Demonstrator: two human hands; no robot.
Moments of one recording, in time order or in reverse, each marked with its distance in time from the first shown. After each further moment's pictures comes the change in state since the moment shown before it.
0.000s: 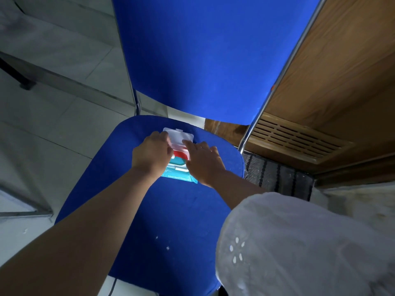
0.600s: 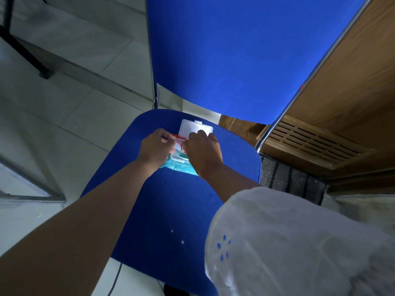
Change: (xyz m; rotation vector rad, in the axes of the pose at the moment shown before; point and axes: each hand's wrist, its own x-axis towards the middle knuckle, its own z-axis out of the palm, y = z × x) left_hand -0.004 -0.033 -0.007 -0.637 -0.134 -0.356; right_hand 0.020 -0.043 -0.004 -0.224 0.191 -0.148
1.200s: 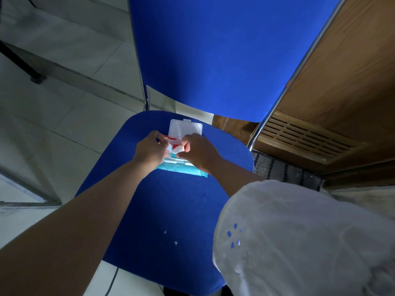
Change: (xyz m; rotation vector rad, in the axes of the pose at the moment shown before) left_hand 0.002 0.007 0.009 0.090 0.005 -0.065; right_hand -0.002 0.021 -0.004 0.680 -0.263 0.288
